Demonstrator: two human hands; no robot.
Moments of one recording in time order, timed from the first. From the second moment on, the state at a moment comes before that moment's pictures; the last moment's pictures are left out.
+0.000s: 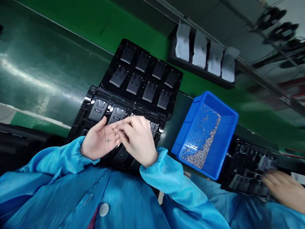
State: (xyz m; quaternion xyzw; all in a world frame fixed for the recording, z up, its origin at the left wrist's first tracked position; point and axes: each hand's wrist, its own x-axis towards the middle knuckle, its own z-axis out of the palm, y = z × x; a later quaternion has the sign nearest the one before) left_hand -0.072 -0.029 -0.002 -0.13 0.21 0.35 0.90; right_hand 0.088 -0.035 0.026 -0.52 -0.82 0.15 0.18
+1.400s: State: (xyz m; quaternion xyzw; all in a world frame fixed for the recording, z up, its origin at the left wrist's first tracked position) left_hand -0.080 -0.026 -0.009 -0.15 0.28 0.36 0.88; right_hand 0.101 0.009 0.005 -0.47 -0.85 0.07 0.23
